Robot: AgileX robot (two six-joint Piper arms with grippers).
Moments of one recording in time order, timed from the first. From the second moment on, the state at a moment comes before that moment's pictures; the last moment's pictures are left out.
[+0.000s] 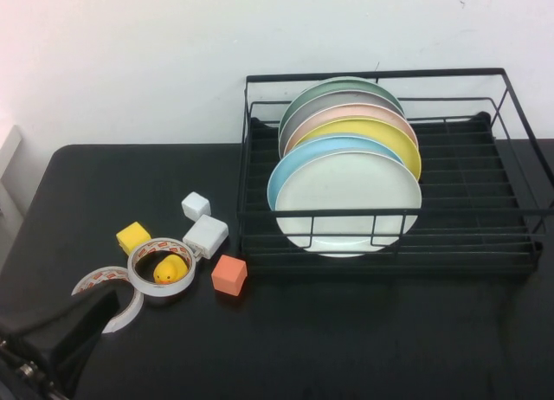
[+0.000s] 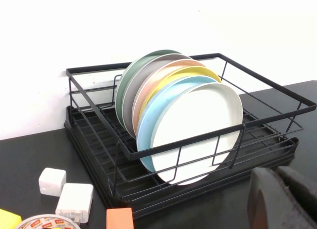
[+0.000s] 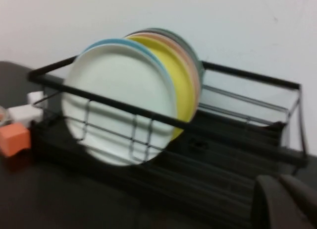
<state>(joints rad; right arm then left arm) 0.34 0.18 0.02 0.52 -0.01 -0.67 -0.49 0.50 -0.30 -1.72 0.10 1.57</state>
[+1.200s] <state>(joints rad) 0.02 -0.01 0.02 -0.15 0.41 0.11 -0.49 0.50 -0.30 -1.72 0.10 1.57</state>
